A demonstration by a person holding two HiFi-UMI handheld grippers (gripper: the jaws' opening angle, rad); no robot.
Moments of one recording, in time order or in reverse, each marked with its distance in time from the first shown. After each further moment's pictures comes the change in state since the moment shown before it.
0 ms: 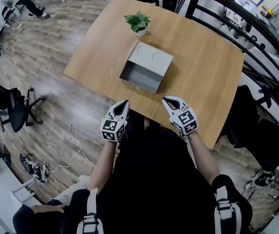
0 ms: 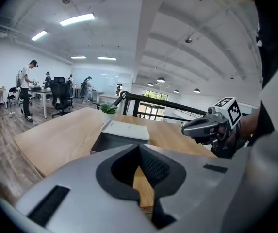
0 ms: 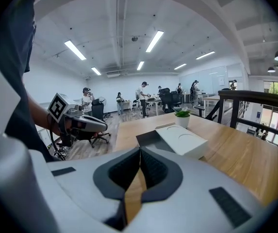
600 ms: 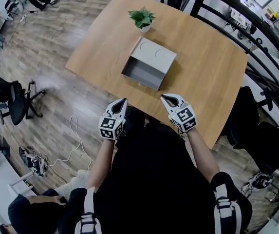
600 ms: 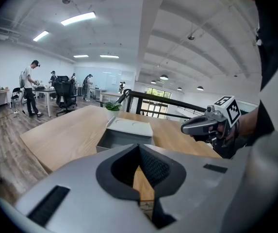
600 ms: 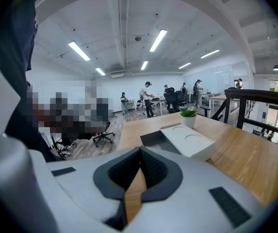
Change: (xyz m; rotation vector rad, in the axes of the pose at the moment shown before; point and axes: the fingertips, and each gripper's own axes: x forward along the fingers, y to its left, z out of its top) left arm -0.012 0.009 -0.007 -0.007 0.031 0.038; right arm 0.014 0.008 0.002 -0.017 0.001 0.057
